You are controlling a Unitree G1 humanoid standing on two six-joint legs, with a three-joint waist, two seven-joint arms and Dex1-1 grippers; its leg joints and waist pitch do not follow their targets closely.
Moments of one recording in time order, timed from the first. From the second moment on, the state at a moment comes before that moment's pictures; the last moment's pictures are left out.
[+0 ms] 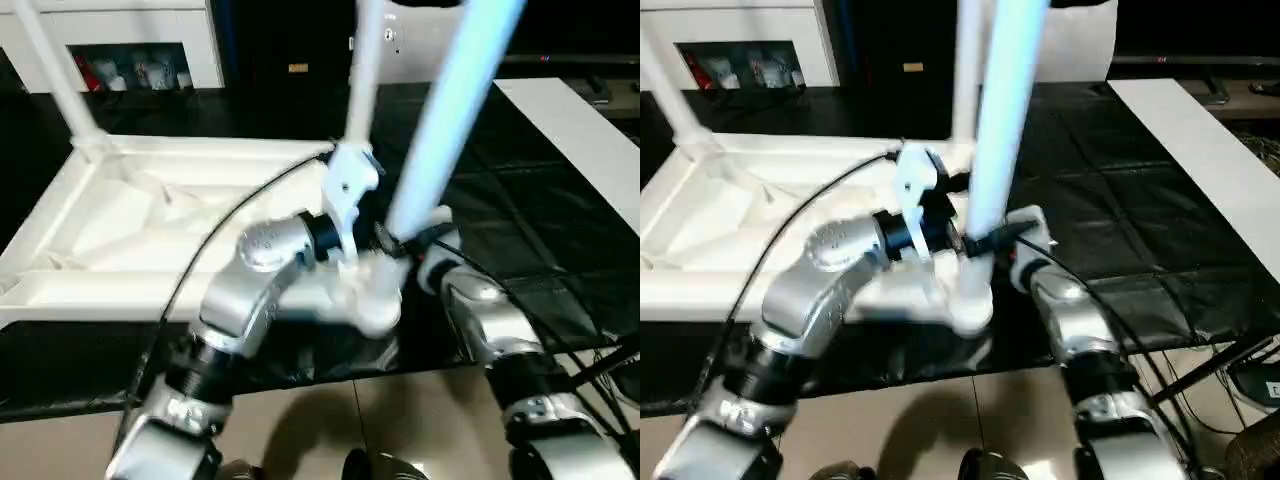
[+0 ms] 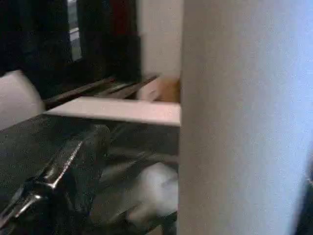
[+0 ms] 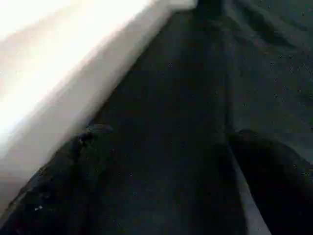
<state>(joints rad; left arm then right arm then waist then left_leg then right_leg) -0.60 0.09 -0.23 0.10 -0.22 0.25 -0.67 -0.51 -0.21 0.01 0.64 0.04 0.18 0.30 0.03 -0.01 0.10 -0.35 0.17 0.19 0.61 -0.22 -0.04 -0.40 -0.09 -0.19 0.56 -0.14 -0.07</state>
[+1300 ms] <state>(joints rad) -0.75 0.33 -0.35 0.78 -0.06 0.00 -1.19 -0.18 -0.61 0.03 -0.08 0.39 0.39 1.03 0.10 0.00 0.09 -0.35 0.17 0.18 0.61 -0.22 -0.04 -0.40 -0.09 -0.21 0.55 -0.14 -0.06</state>
